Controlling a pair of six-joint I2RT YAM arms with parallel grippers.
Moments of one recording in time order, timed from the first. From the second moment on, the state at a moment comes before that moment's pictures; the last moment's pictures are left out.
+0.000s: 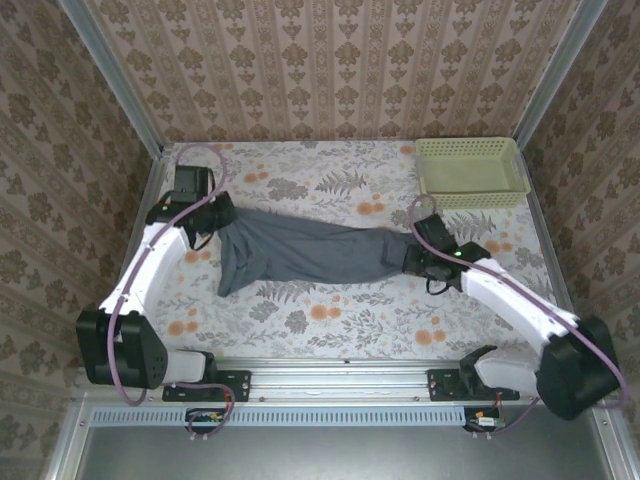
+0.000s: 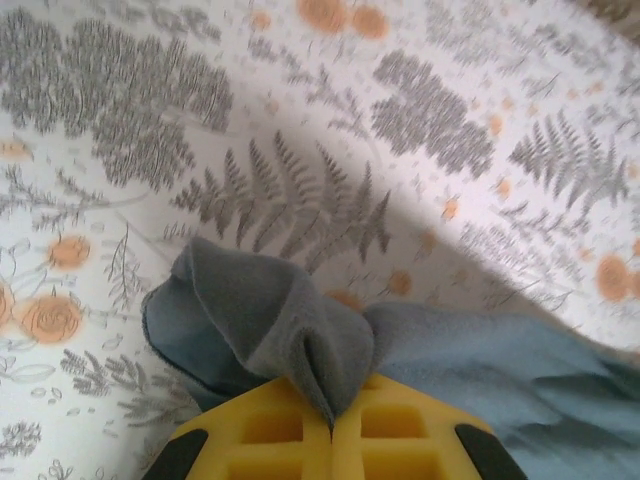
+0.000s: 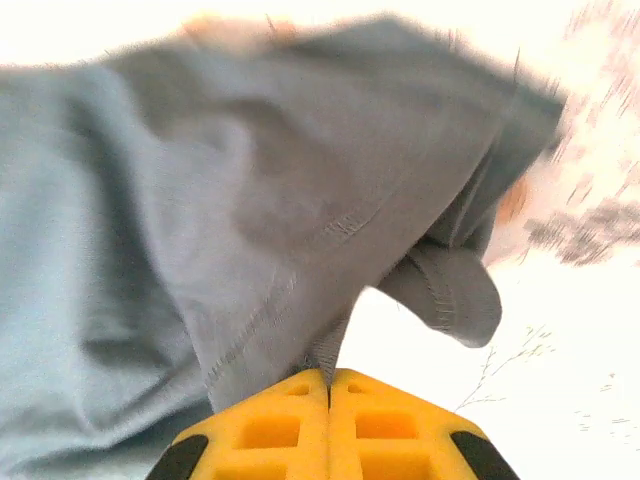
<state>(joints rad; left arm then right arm) -0.16 1.35 1.17 -0.68 0.09 -0.51 0.41 1.15 0.82 -0.65 0.16 0.61</state>
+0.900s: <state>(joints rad) -0.28 1.80 2.14 -0.66 0.40 -0.47 0.37 0.89 1.64 -0.91 0.31 0.31</state>
